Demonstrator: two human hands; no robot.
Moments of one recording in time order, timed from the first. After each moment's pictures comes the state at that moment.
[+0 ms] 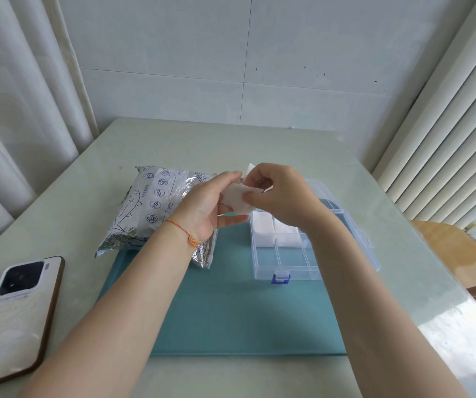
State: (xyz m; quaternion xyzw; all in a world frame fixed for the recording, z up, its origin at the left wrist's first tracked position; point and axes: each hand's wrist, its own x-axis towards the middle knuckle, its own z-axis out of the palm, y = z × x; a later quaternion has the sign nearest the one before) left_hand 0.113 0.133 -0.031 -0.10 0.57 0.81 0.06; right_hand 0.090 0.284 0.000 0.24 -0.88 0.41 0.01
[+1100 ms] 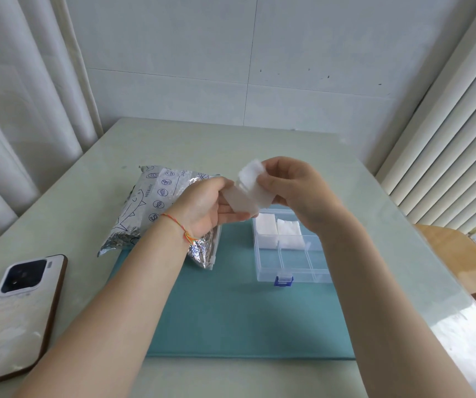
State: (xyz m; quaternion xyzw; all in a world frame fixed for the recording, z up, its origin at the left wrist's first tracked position) left_hand 0.116 0.127 -0.022 -0.10 0.57 0.81 0.09; right_hand 0.078 0.295 -0.002 0.19 -0.74 0.64 -0.10
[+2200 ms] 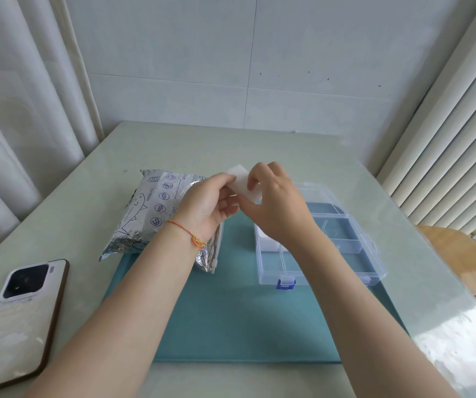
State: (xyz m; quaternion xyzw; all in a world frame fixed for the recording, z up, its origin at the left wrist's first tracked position) left_hand 0.115 0.134 -0.021 -0.13 0.53 0.83 0.00; right_hand 0.097 0.265 -0.020 0.27 -0.90 0.31 0.18
